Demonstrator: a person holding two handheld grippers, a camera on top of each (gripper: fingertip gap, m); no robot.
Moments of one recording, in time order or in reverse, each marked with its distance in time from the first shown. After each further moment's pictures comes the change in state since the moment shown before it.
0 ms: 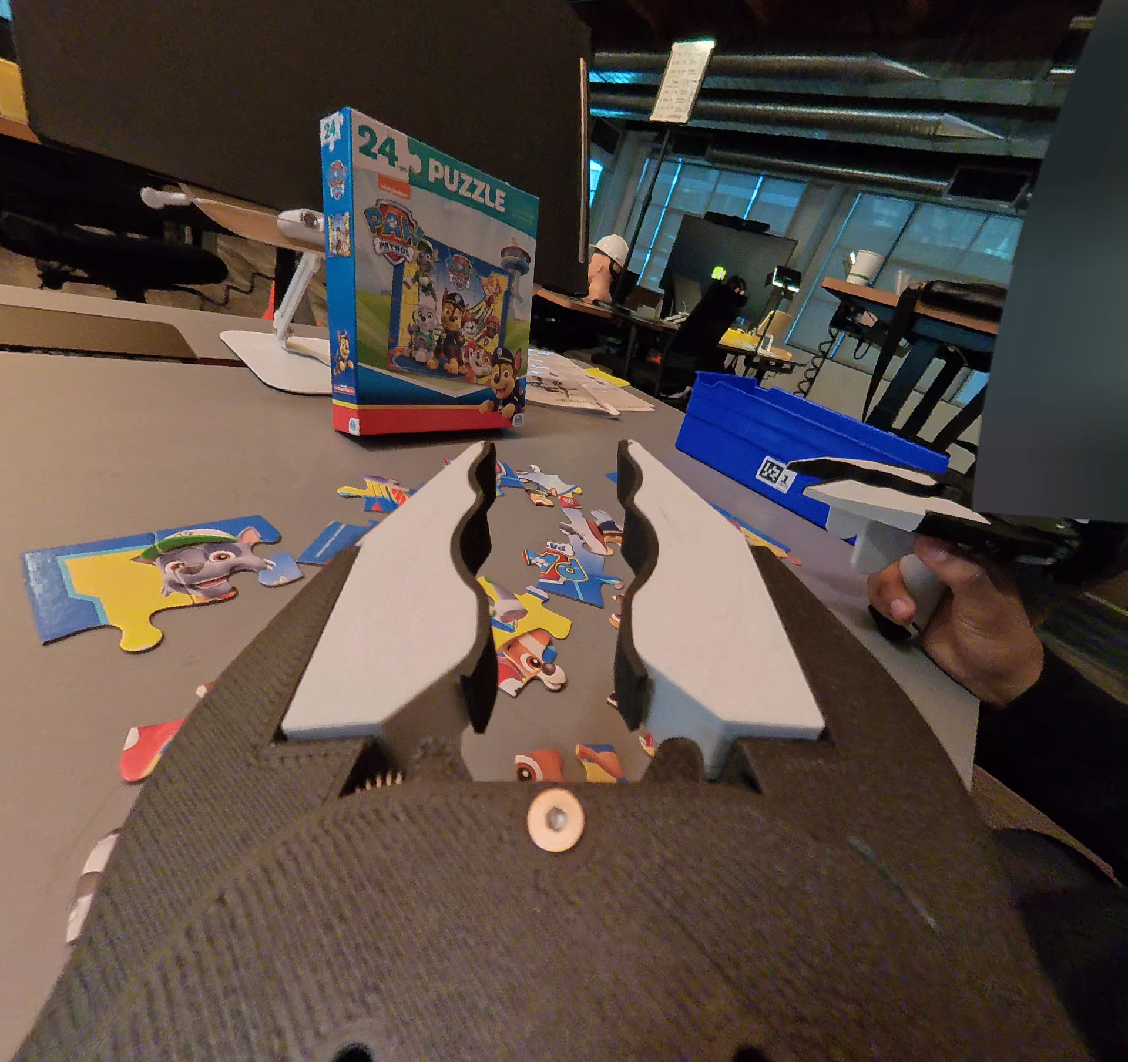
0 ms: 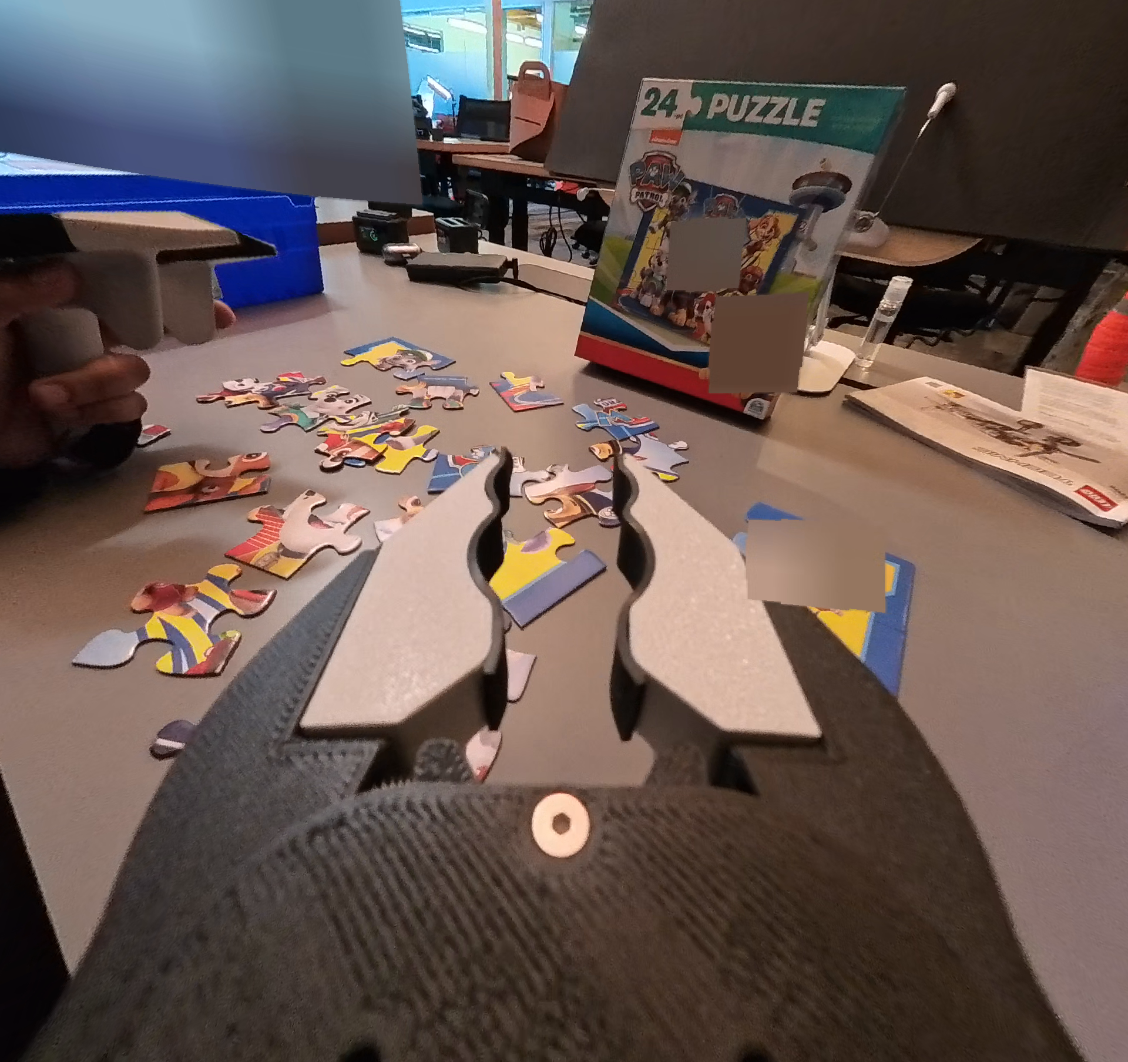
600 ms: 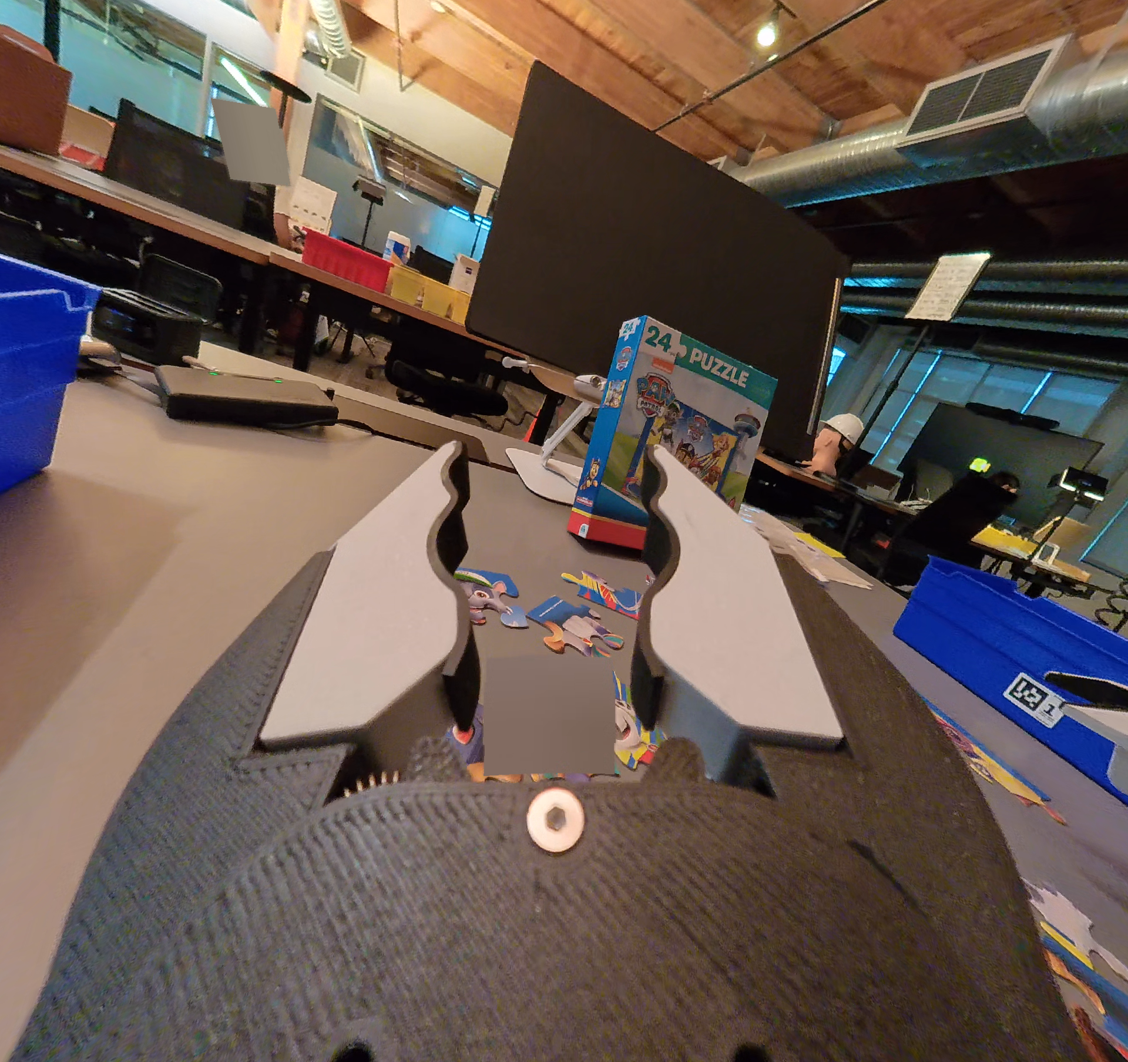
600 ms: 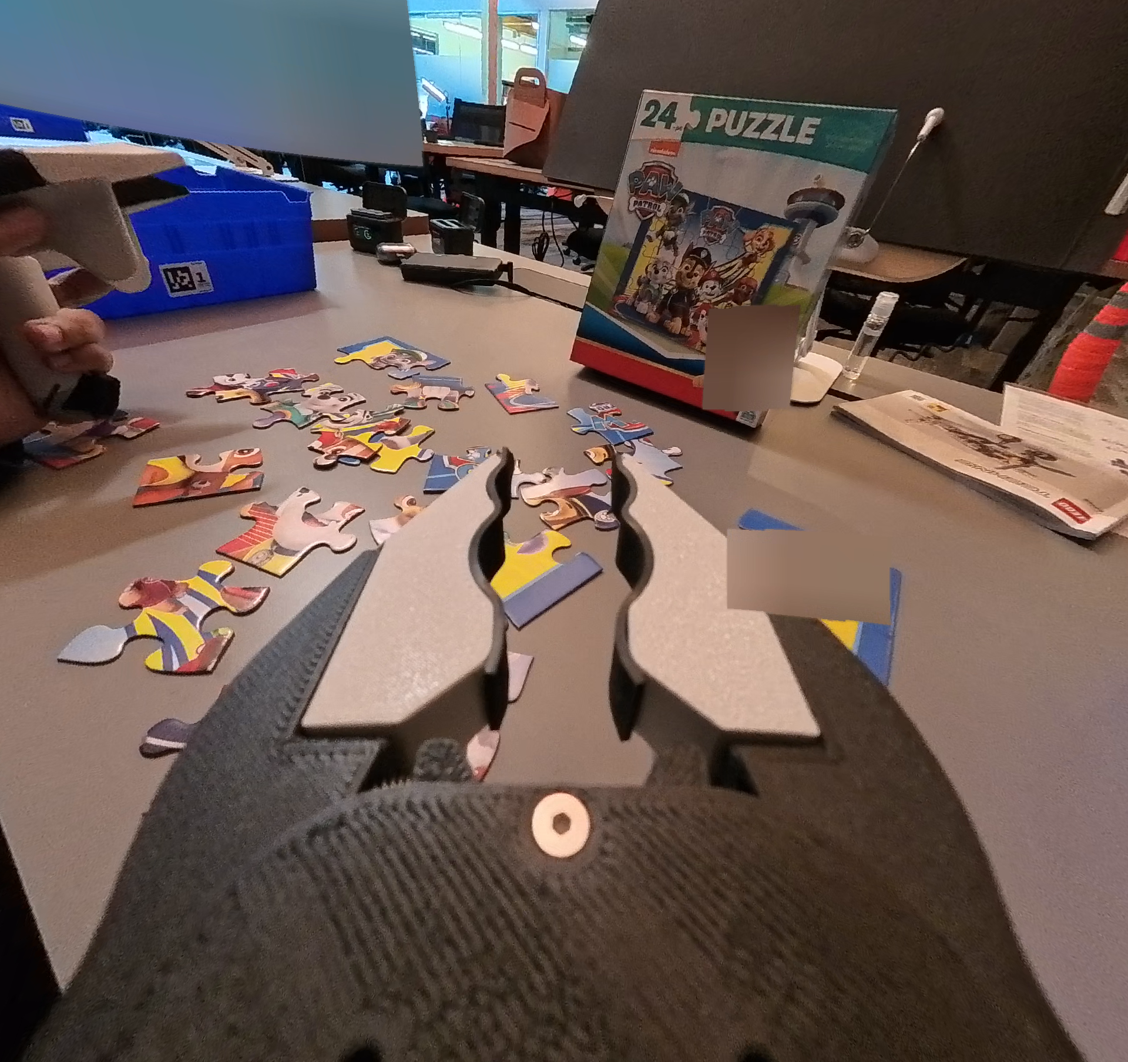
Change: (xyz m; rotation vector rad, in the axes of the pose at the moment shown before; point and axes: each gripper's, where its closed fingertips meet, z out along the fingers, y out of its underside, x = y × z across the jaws) left arm -0.069 -0.047 -0.055 0.293 -0.454 0.012; right arm -0.002 -0.001 -0.001 0.008 0.014 -0.033
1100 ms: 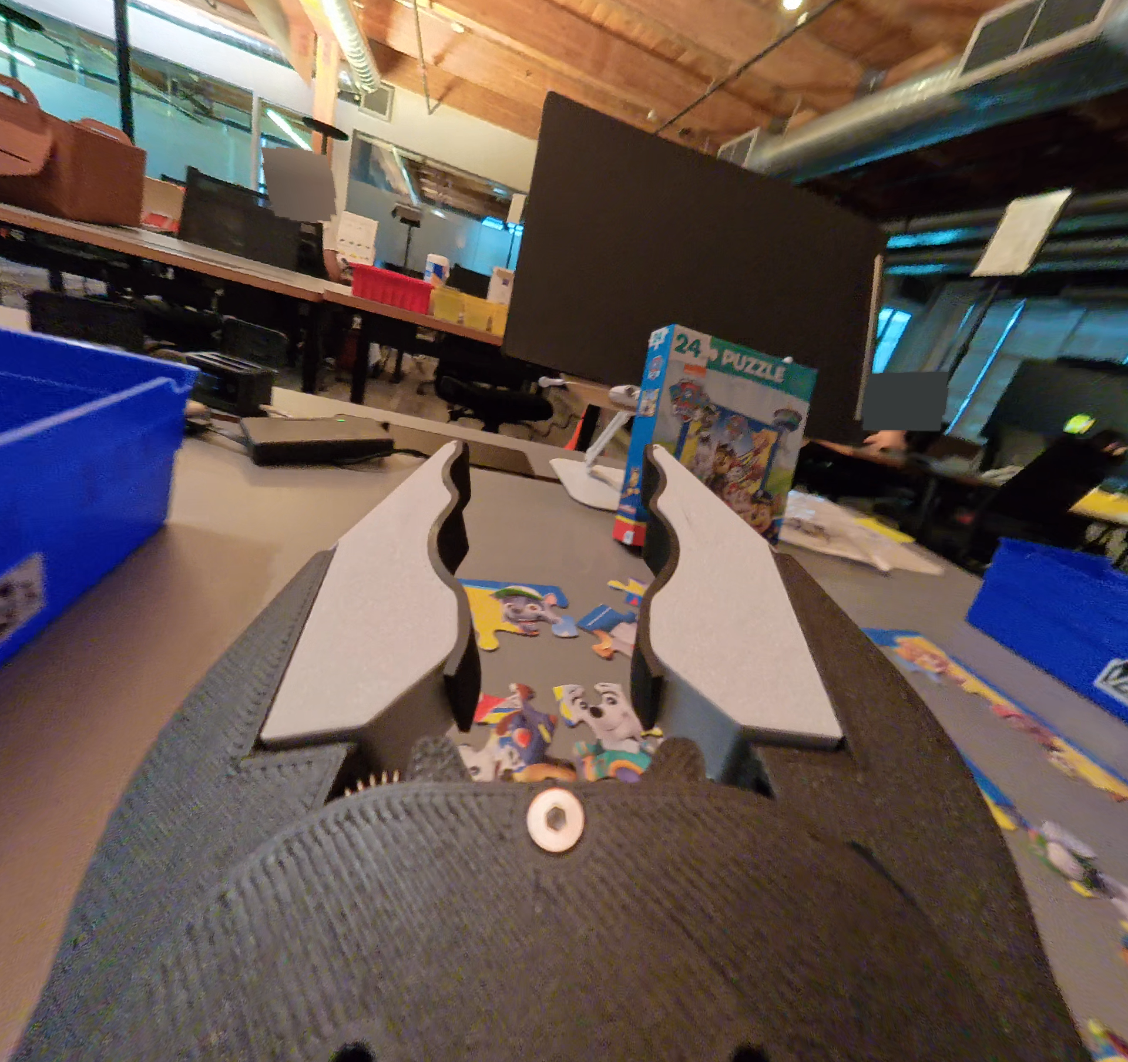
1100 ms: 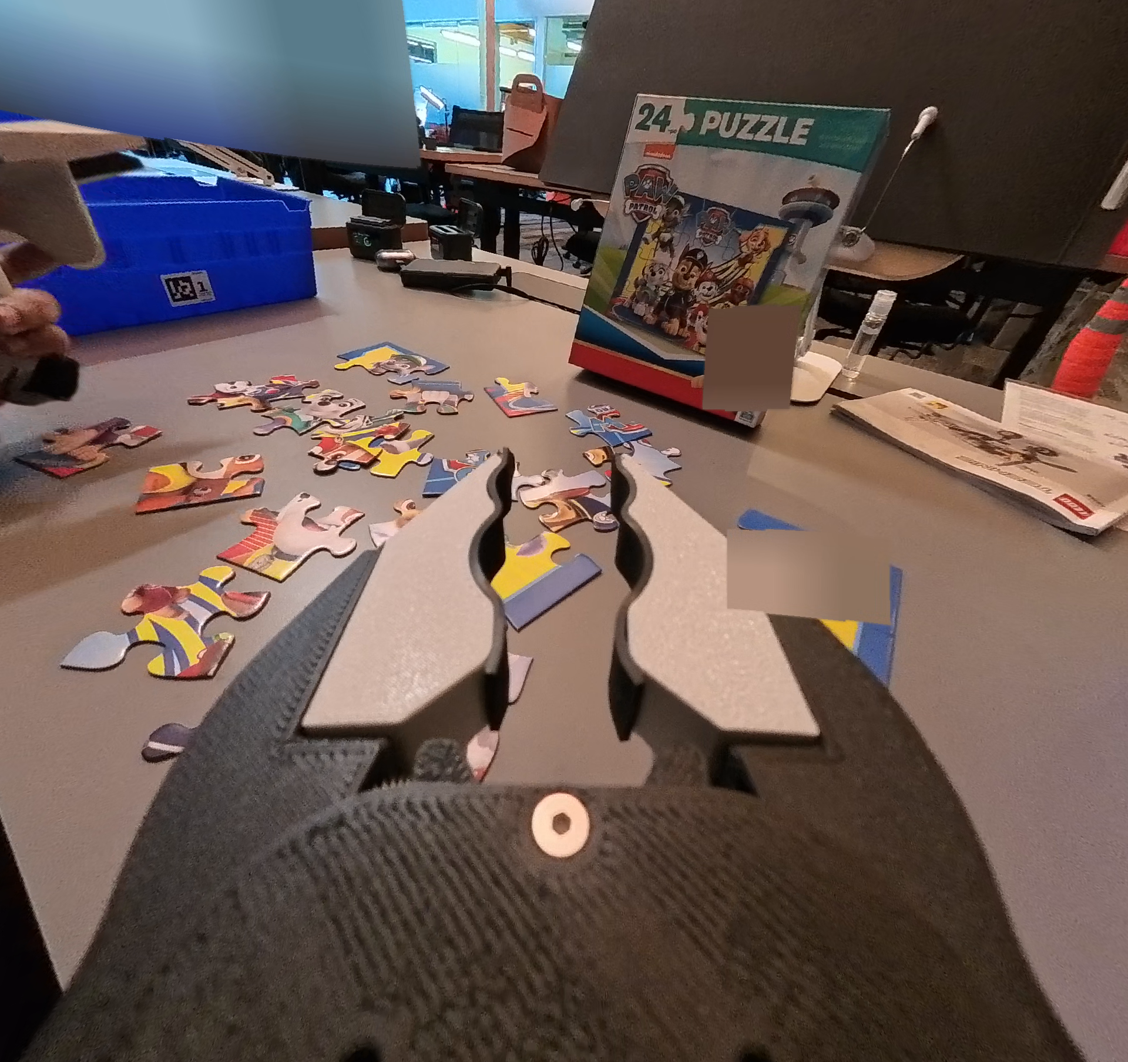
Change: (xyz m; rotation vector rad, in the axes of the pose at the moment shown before) left arm -0.006 -0.022 -0.010 -0.008 -0.055 0.125; right arm 0.002 -0.001 0.000 0.007 0.001 0.016
